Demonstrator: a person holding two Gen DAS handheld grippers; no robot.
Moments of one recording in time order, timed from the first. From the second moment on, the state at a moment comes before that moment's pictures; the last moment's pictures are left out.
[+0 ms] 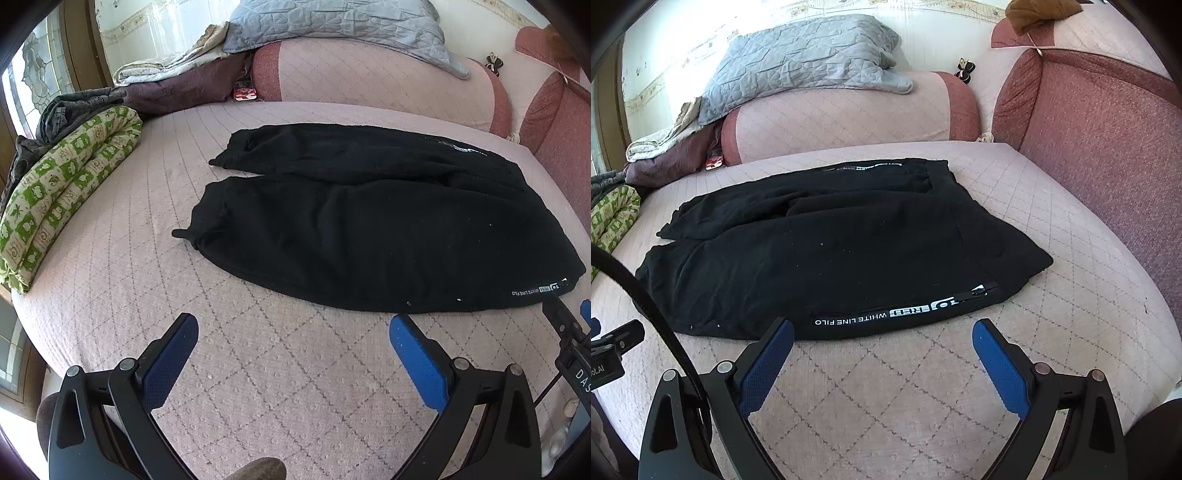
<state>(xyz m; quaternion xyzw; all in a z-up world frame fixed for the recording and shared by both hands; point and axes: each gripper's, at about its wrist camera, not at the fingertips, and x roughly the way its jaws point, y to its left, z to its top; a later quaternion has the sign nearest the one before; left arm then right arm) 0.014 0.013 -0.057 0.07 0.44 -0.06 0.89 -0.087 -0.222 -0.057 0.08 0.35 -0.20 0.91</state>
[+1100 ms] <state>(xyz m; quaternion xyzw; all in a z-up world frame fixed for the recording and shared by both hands) 0.079 0.110 -0.056 -0.10 0.47 -0.07 0.87 -0.083 -0.223 -0.064 0.08 0.36 -0.20 0.91</state>
